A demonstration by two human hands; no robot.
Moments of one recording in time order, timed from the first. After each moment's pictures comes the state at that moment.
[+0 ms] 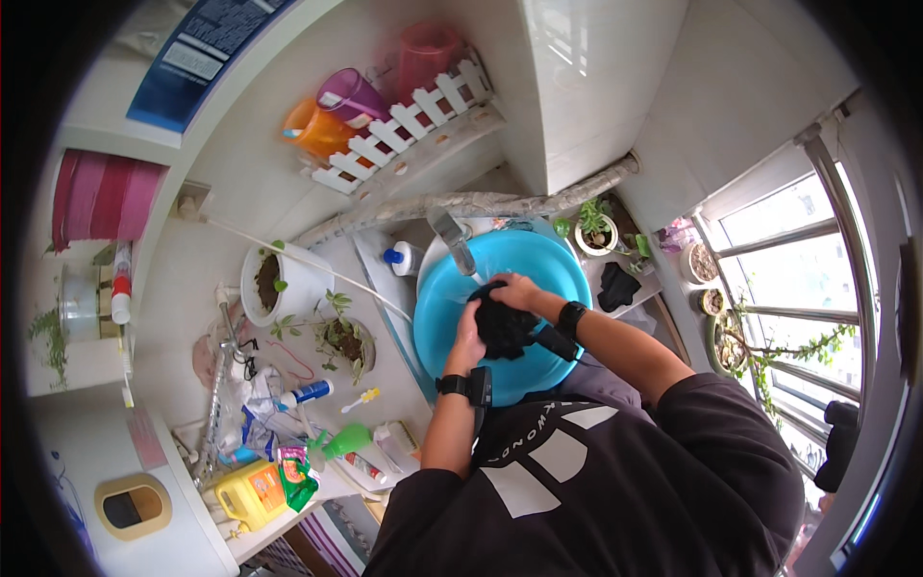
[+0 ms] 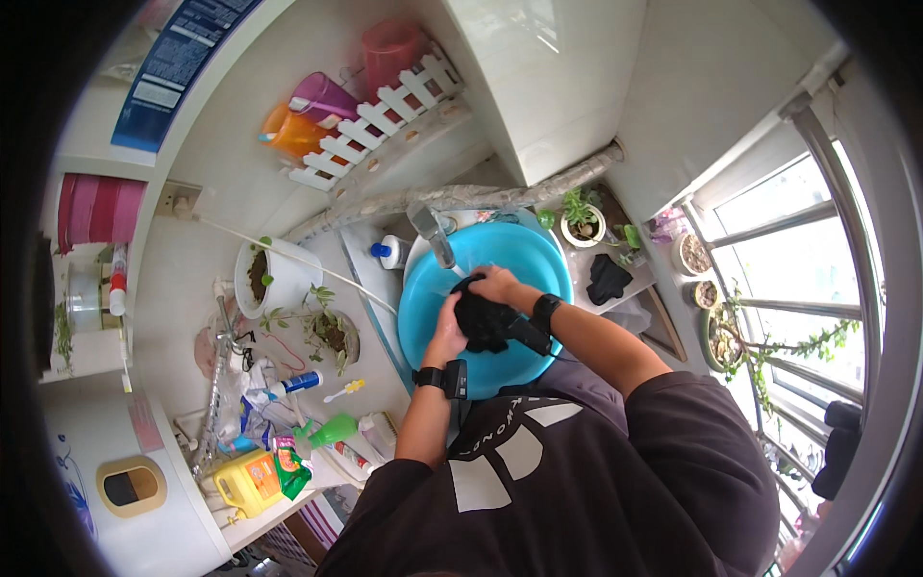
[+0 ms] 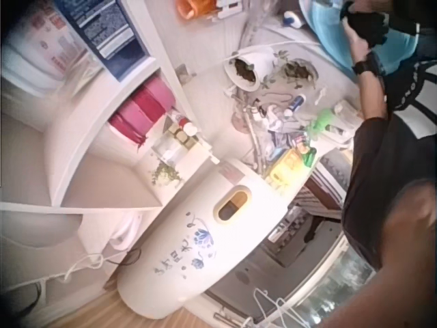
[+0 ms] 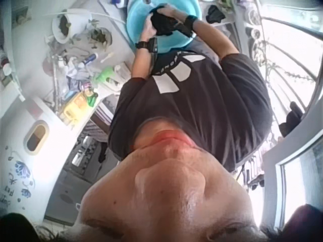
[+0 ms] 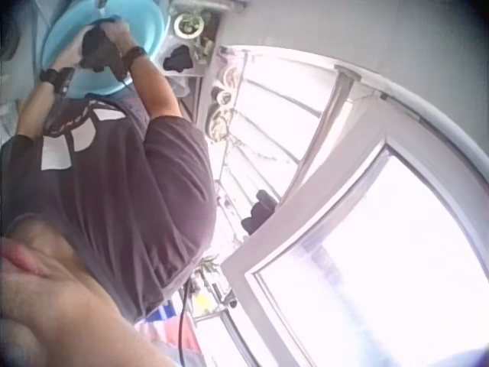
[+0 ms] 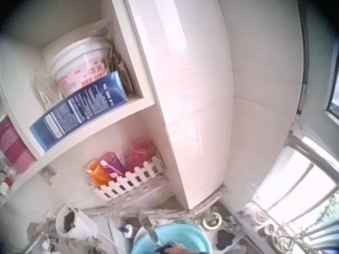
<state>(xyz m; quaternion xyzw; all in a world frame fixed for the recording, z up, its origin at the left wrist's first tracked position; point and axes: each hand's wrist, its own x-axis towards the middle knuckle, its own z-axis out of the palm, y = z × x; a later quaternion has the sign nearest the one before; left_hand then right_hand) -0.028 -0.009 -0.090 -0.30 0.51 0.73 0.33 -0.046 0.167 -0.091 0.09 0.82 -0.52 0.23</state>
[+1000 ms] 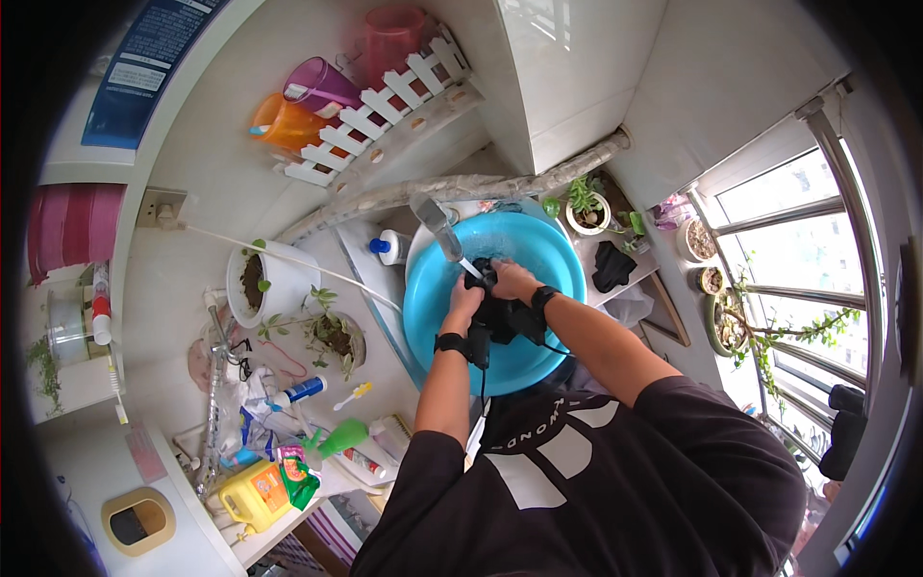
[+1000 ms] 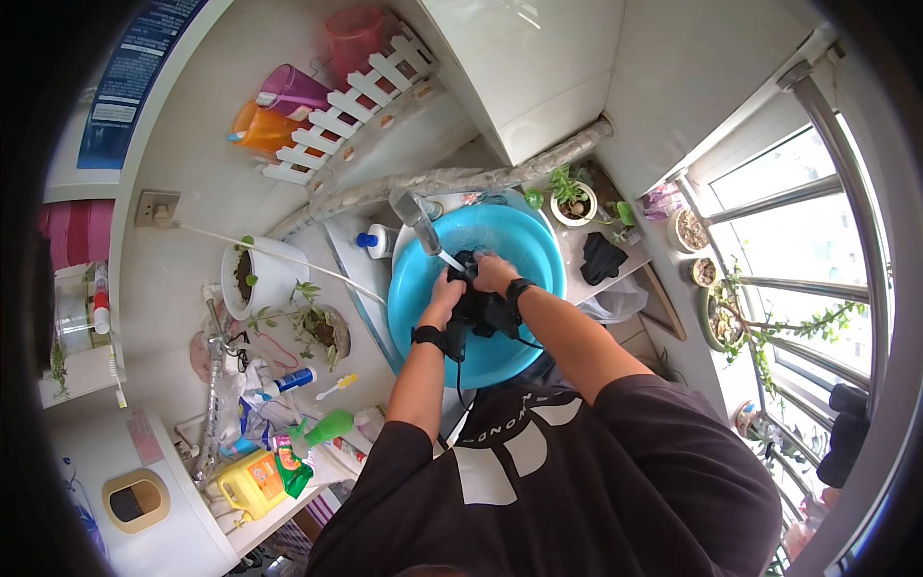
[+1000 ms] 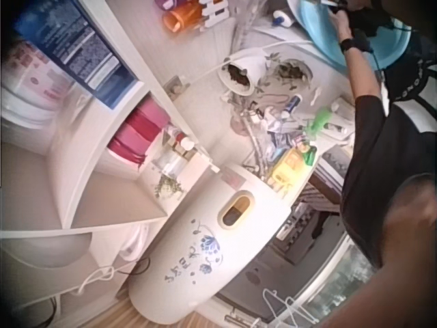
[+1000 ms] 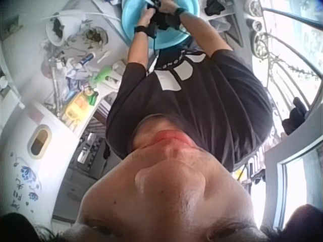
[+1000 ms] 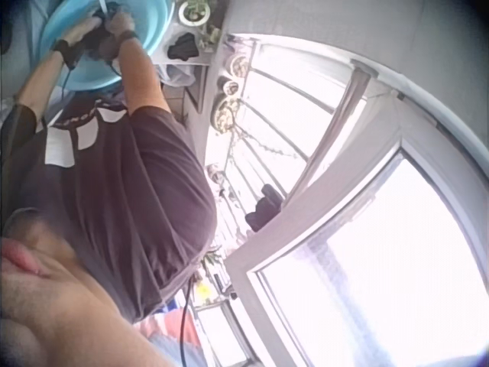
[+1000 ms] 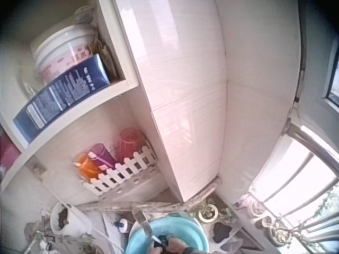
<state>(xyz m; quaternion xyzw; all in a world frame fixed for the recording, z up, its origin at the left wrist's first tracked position) -0.073 -0.011 -0.136 -0.08 0.84 0.40 0.36 -0.041 0.158 -0.128 0.11 0.90 -0.31 0.29</state>
